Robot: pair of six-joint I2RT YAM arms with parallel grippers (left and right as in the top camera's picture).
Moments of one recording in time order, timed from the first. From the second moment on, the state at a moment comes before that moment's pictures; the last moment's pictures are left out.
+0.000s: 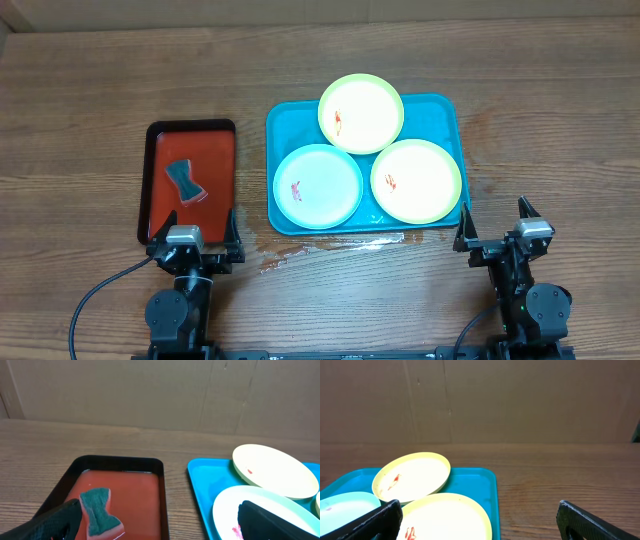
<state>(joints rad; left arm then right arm) 0.02 0.02 0.01 -0.08 0.03 -0.10 0.07 0.01 0.02 -0.03 -0.02 0.04</state>
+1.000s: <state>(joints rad) 0.02 0.06 0.07 0.52 0.13 0.00 0.07 0.01 0.02 -0.03 -0.02 0.04</state>
